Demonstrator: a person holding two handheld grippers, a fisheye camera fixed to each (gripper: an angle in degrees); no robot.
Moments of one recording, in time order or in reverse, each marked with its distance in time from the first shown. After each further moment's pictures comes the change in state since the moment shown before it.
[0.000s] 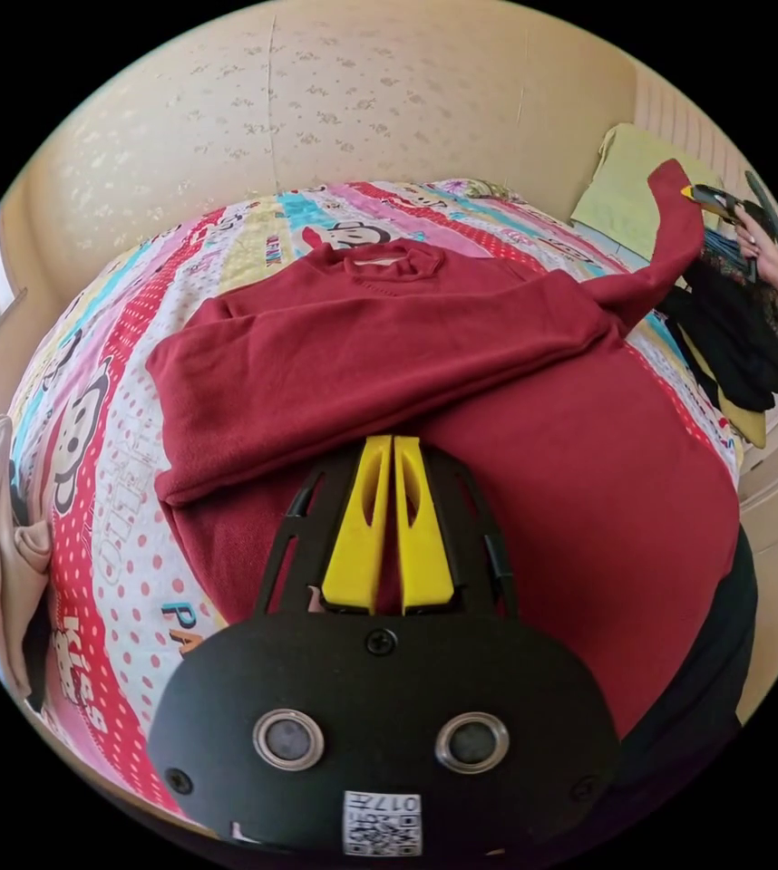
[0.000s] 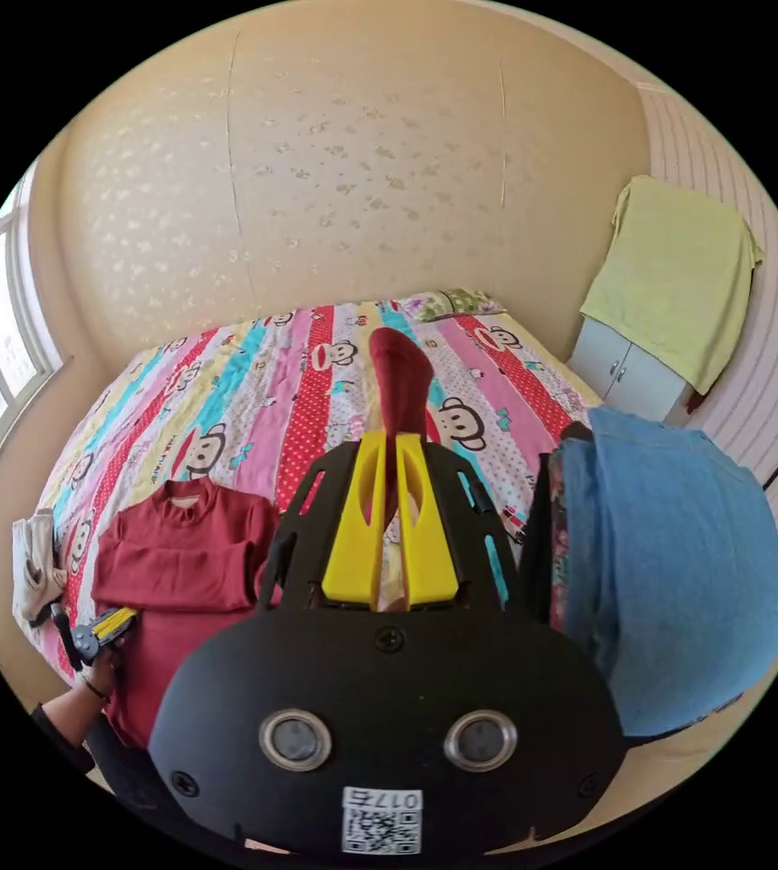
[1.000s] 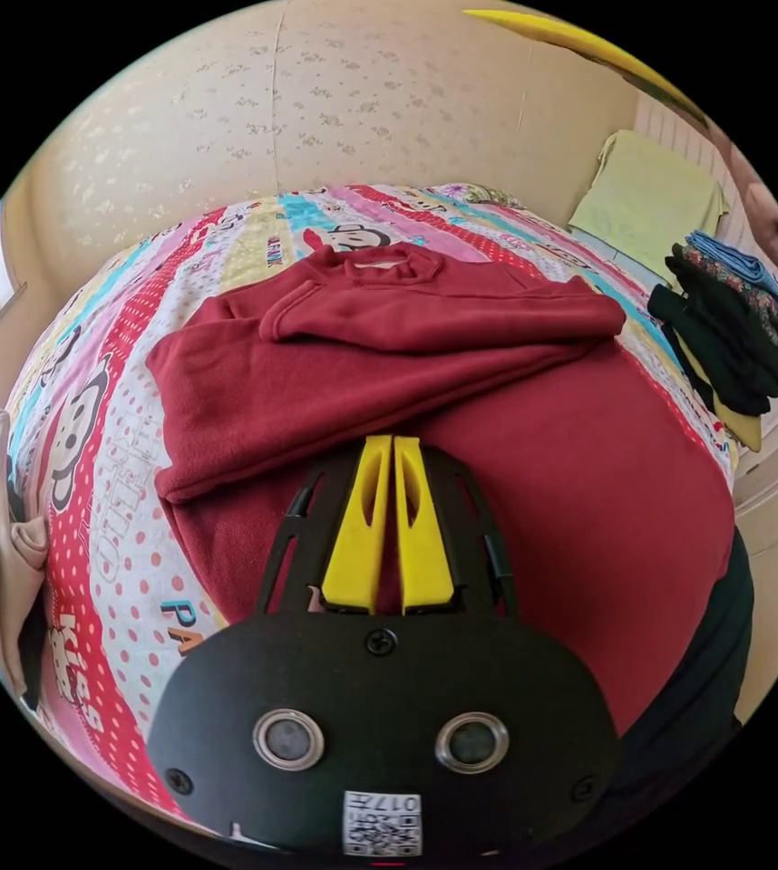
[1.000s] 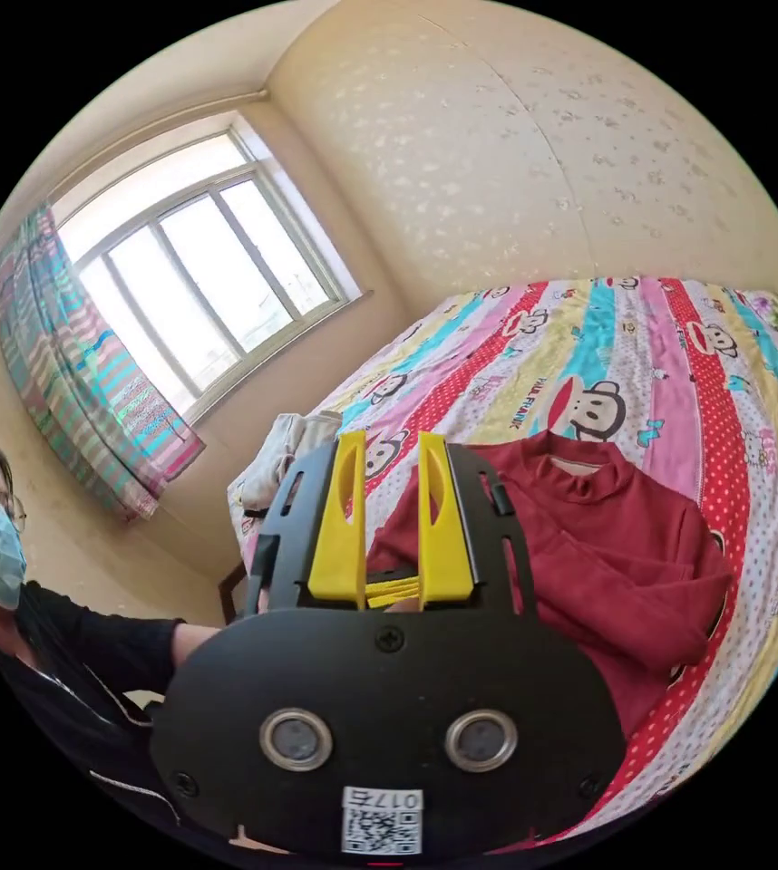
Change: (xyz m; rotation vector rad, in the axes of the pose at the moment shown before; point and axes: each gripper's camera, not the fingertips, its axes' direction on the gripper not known) left arm -0.018 -0.001 -0.008 0.008 -0.006 0.000; right arm -0.294 0.092 0.035 -0.068 -0.965 -0.449
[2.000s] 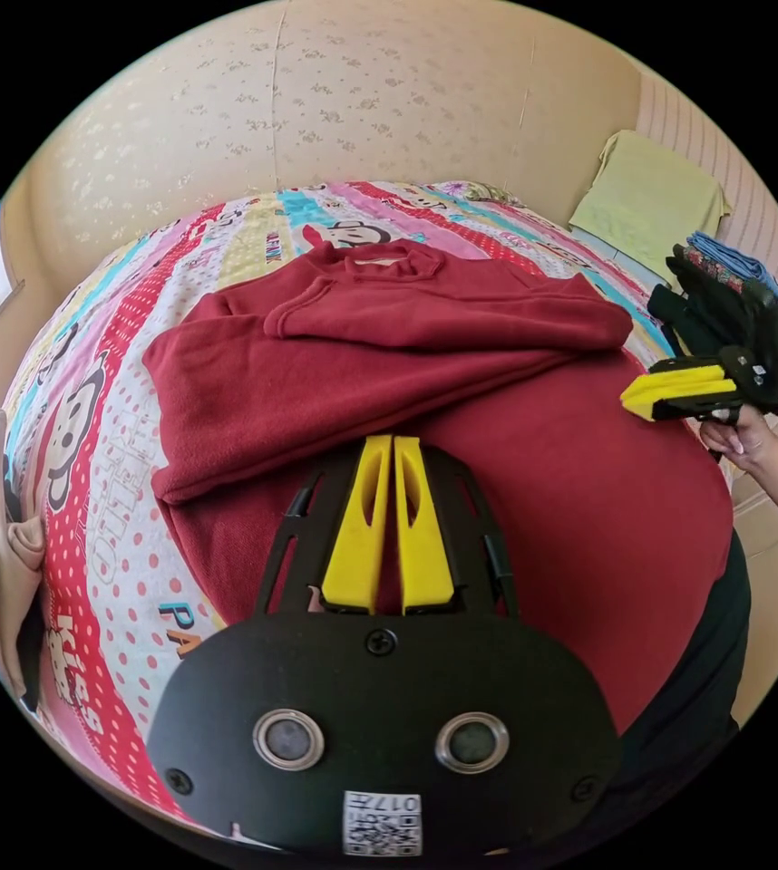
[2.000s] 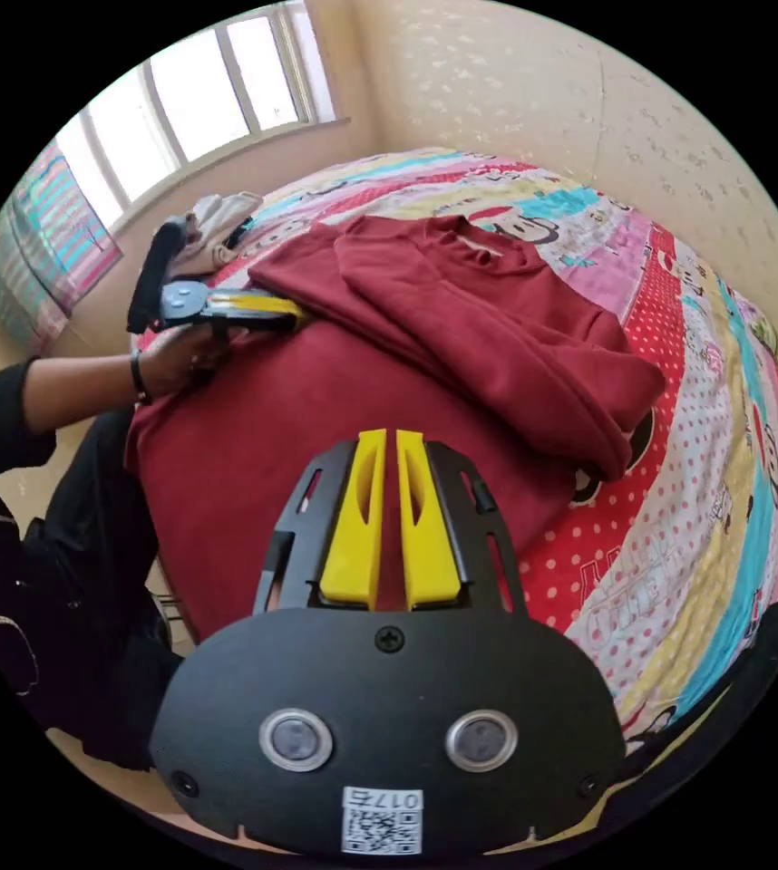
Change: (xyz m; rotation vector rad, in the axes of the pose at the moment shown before) left arm 0.032 -0.022 0.004 -0.007 0.023 -0.011; right arm 0.094 0.187 0.016 -0.317 0.136 -0.134
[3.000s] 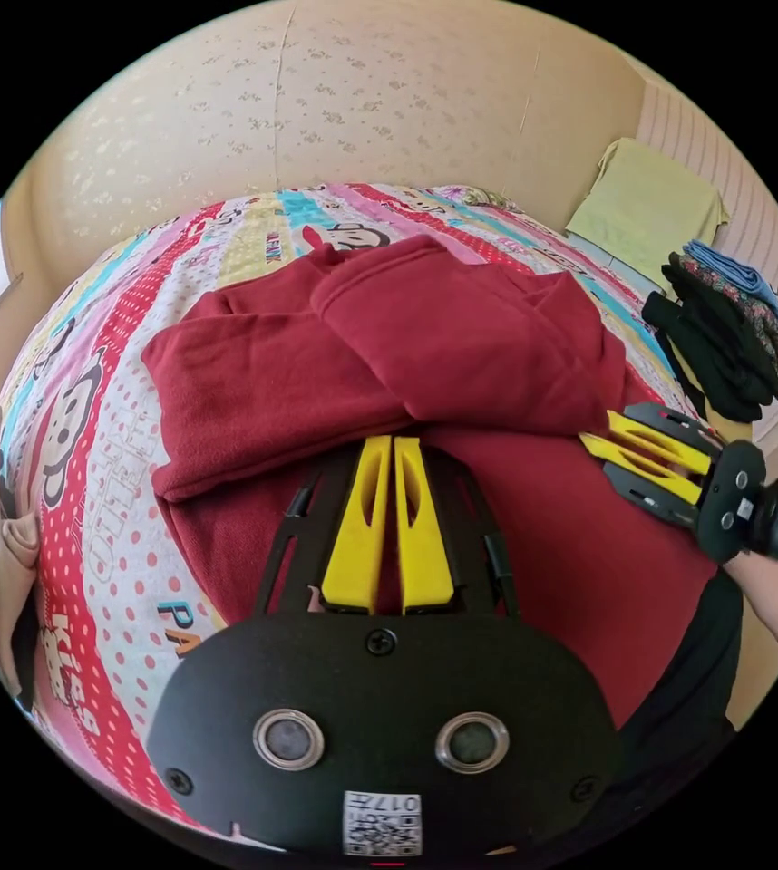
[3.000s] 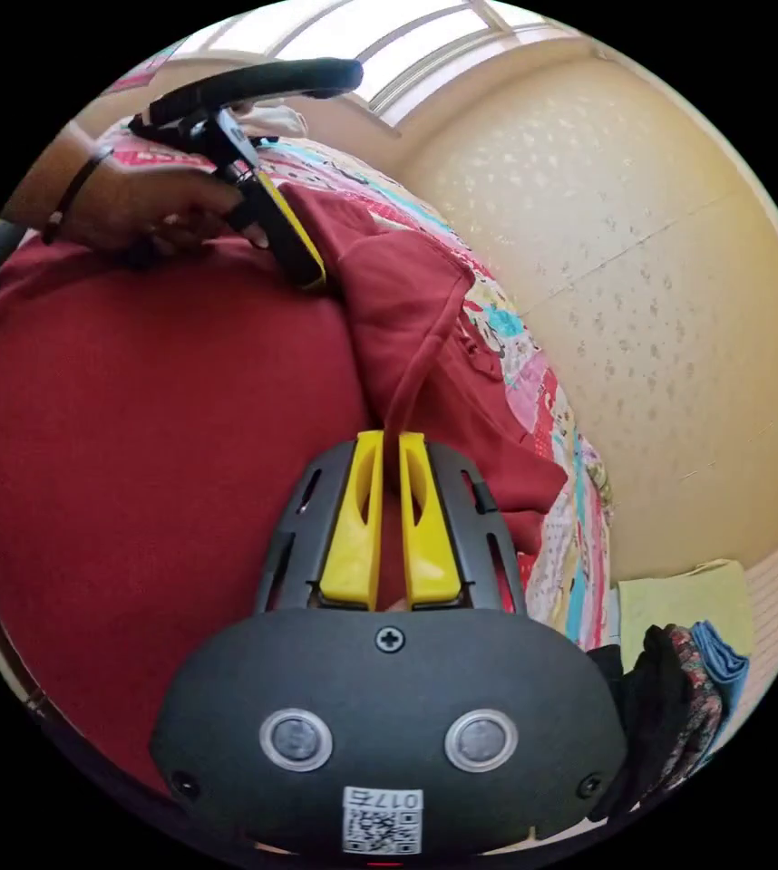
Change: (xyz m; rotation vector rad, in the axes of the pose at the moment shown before) left arm 0.051 -0.044 -0.008 0.011 0.037 -0.016; right arm -0.177 0.085 0.129 -0.091 0.941 -0.469
